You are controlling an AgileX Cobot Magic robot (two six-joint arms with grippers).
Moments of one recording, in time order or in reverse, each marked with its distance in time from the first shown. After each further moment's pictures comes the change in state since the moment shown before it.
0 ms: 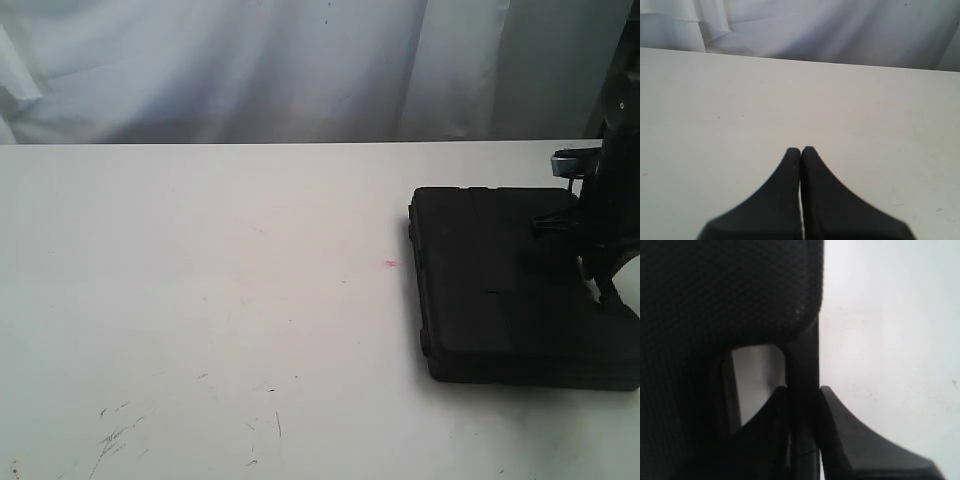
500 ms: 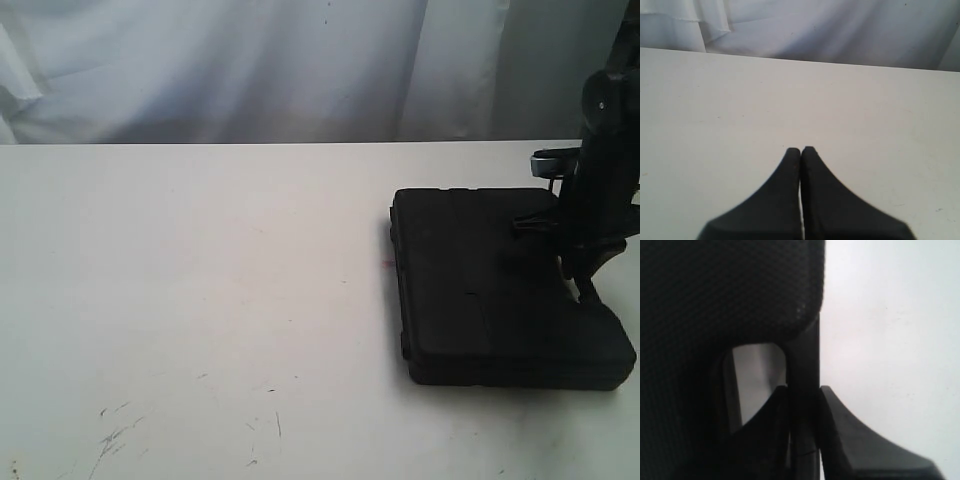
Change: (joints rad) left arm 0.000 0.000 0.000 0.000 0.000 0.000; right arm 0.046 0.000 0.000 0.034 0.000 0.009
